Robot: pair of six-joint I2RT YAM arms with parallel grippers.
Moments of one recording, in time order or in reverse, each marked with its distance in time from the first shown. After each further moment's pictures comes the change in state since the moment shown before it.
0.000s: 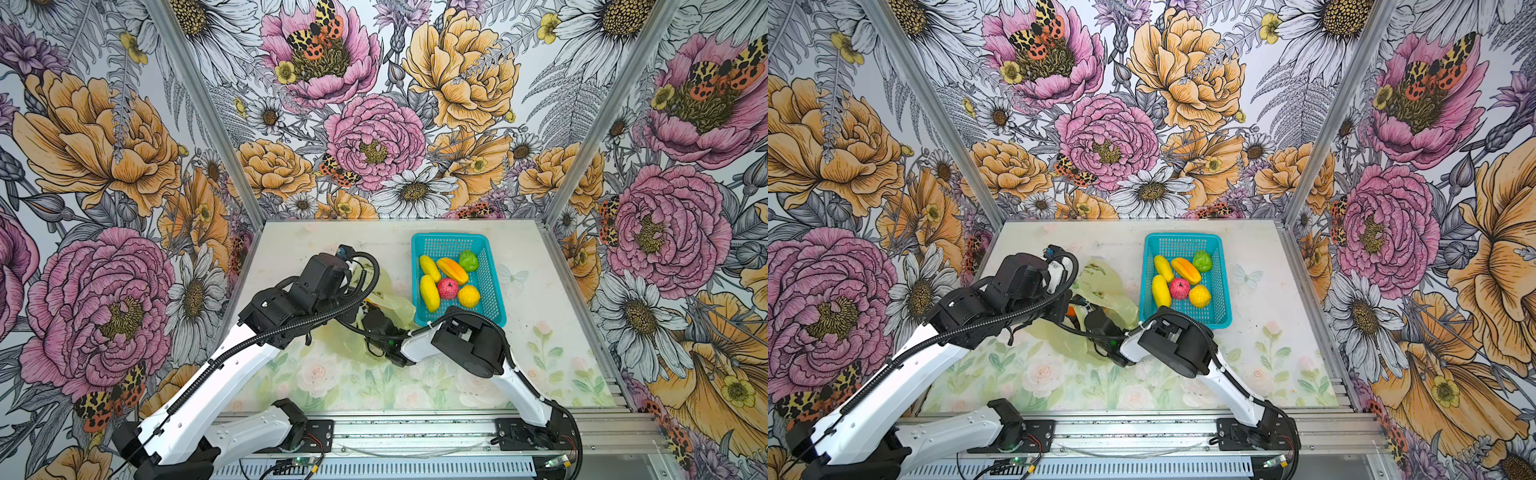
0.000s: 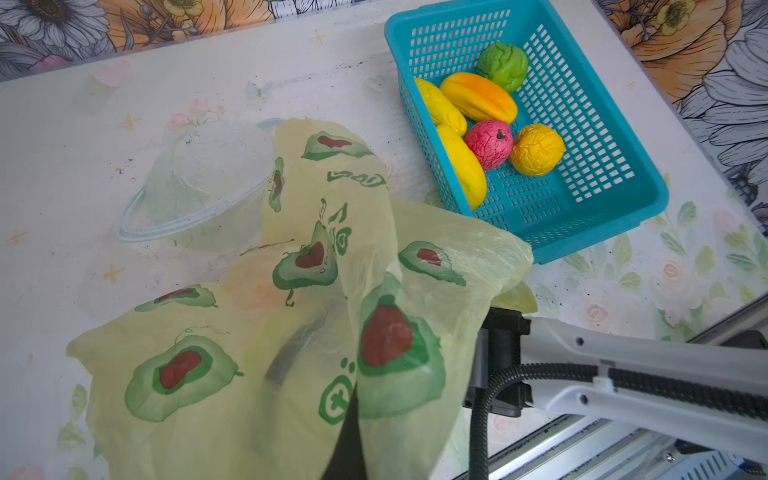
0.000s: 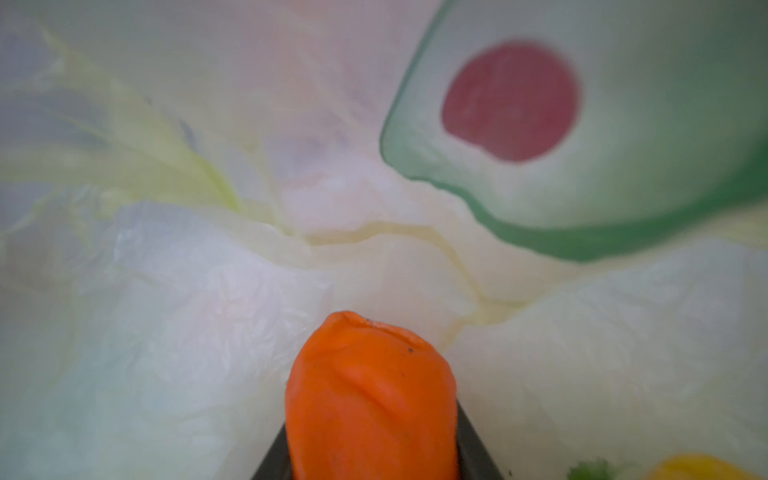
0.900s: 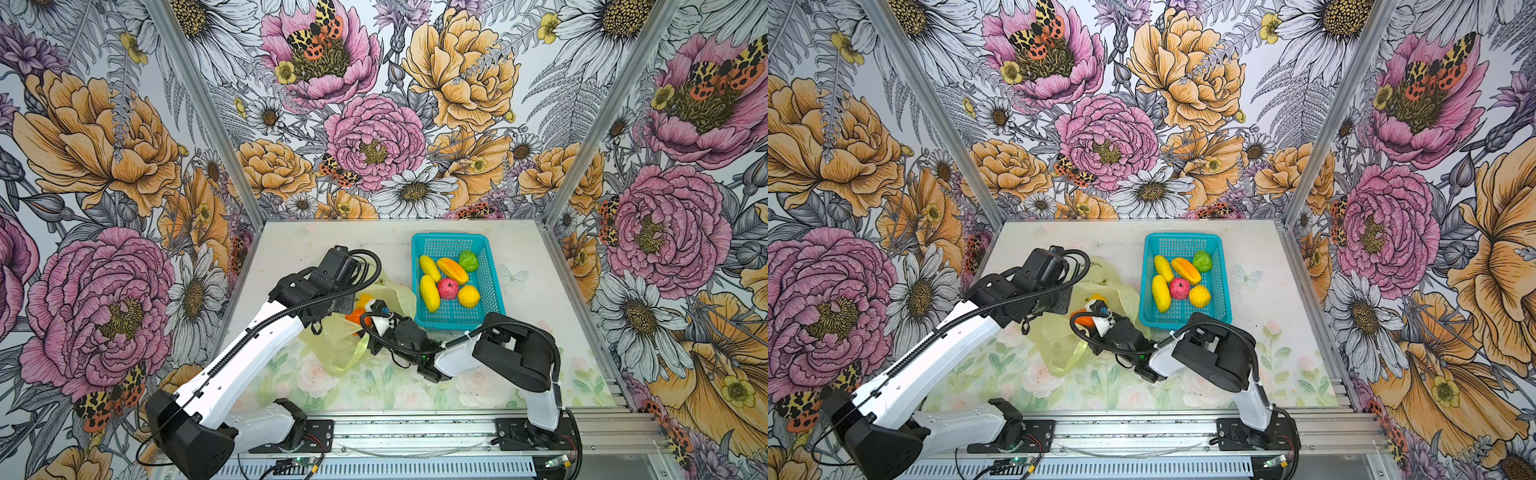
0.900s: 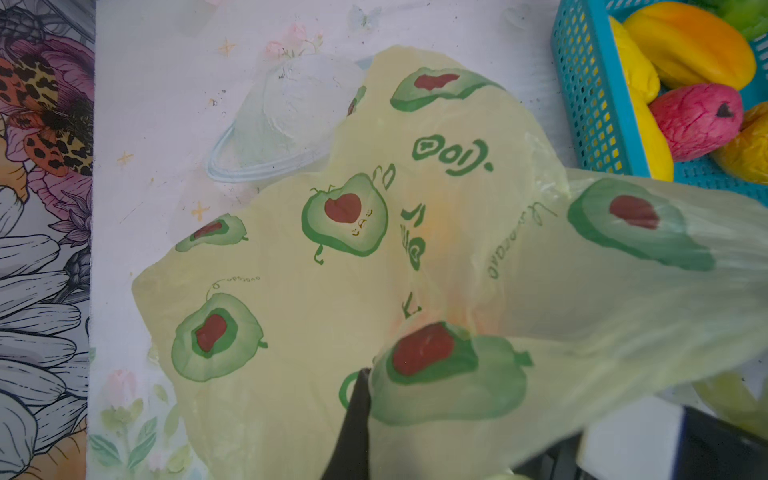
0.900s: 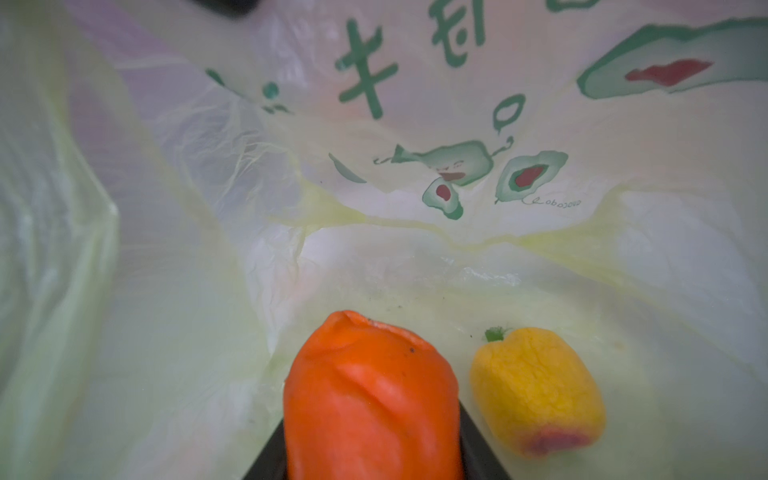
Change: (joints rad) left arm 0.092 0.146 -0.052 0.001 -0.161 -0.035; right arm 0.034 -0.350 -0.413 0.148 -0.005 -0.074
